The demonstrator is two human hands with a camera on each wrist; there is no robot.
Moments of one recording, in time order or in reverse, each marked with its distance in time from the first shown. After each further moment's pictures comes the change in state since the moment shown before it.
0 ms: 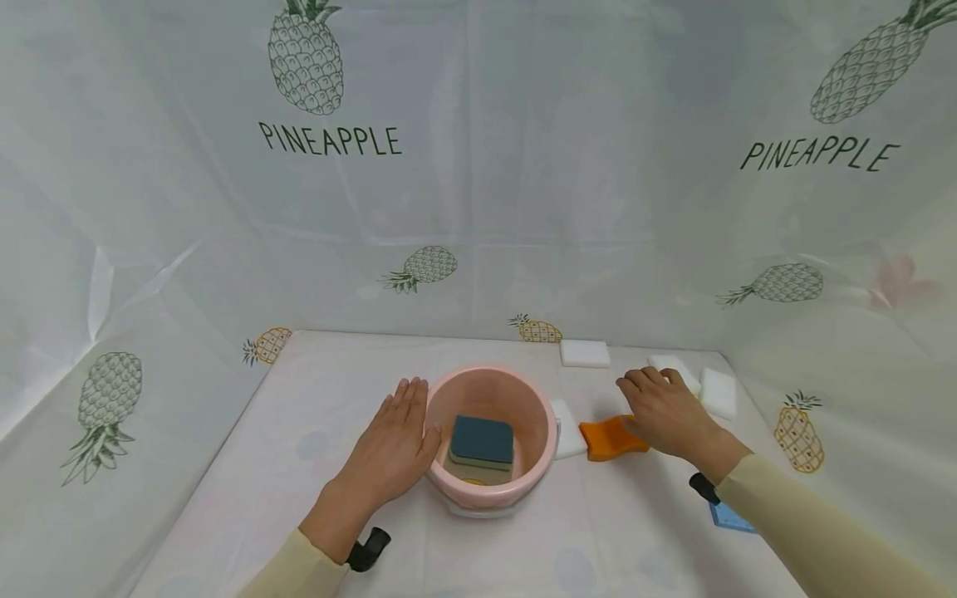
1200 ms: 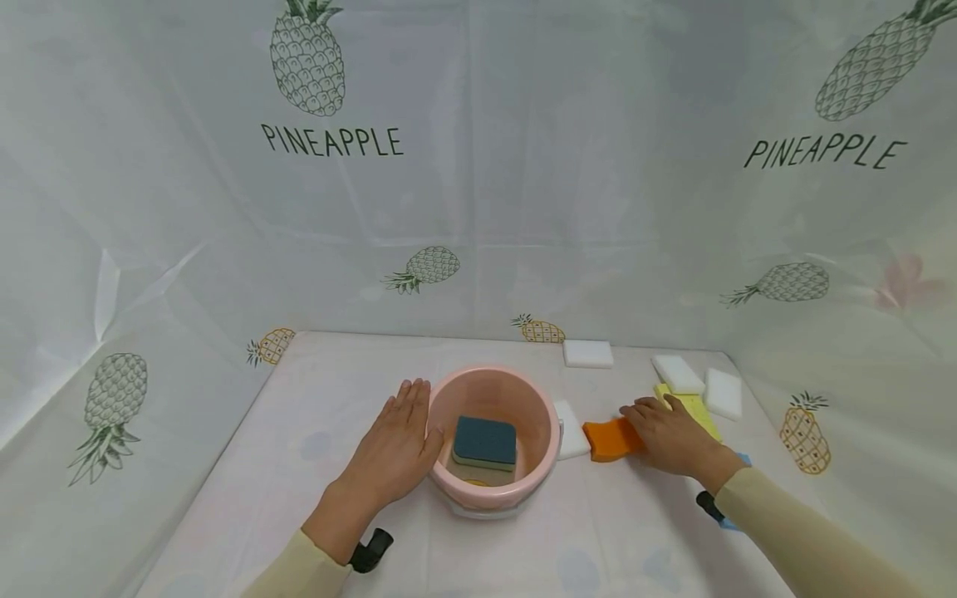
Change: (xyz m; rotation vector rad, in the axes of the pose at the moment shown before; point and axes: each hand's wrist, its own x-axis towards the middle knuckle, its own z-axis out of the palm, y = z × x) left_hand 0.000 0.001 0.001 0.003 -0.003 -0.004; right_hand -0.024 0.000 0.047 0.136 -0.131 -0.017
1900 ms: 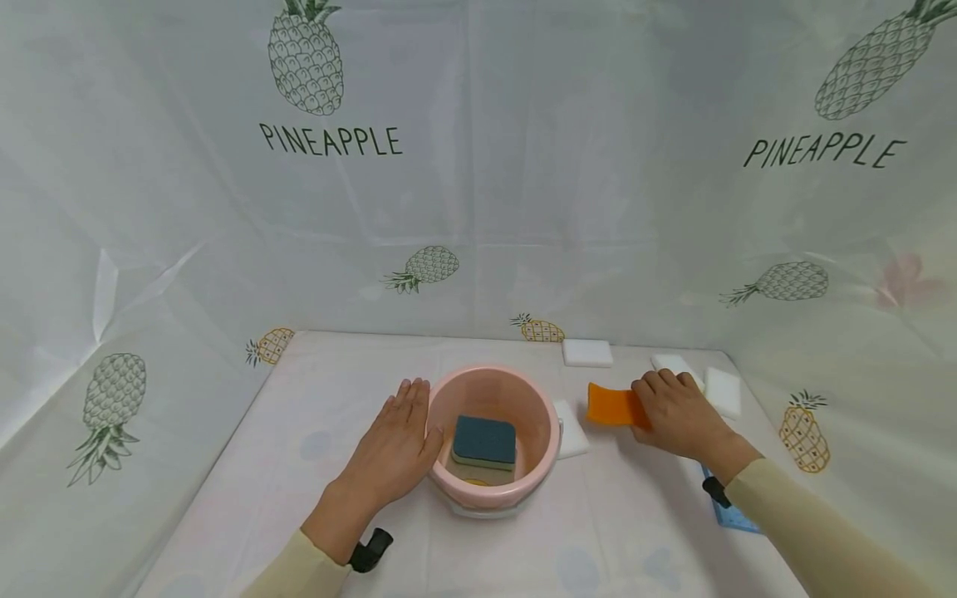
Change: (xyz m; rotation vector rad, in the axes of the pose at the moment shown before) left_hand 0.001 0.000 0.000 0.016 -0.003 0.000; right_hand 0.012 0.017 -0.021 -0.115 0.254 -0.010
